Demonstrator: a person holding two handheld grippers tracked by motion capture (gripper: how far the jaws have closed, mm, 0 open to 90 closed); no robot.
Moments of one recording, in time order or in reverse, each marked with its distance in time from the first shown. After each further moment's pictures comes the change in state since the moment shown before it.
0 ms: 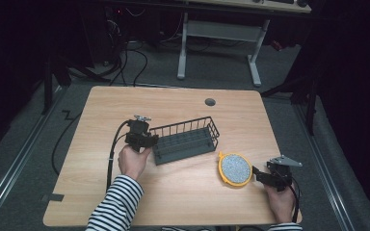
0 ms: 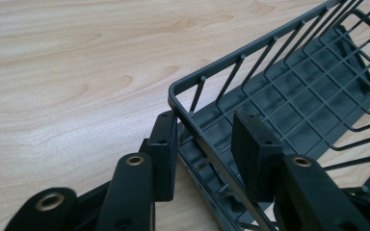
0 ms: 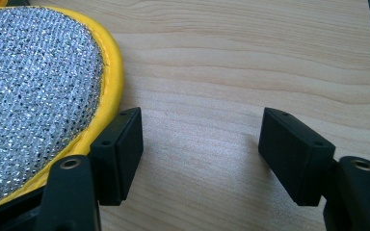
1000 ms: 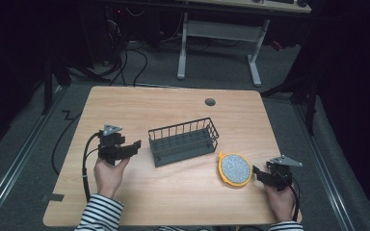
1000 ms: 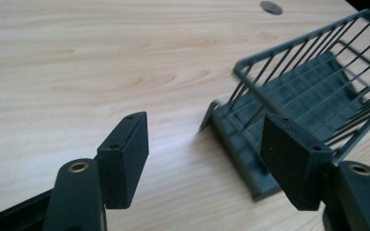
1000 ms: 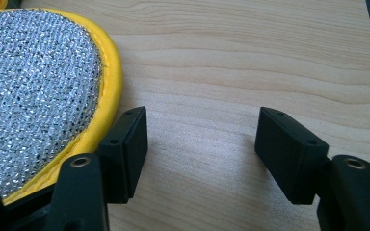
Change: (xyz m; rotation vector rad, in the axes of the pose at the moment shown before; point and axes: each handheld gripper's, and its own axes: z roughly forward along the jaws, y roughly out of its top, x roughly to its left) left arm 0.047 -0.051 -0.059 -0.163 -0.013 -0.060; right arm 0.000 0.000 0.000 -0.004 -0.001 0.007
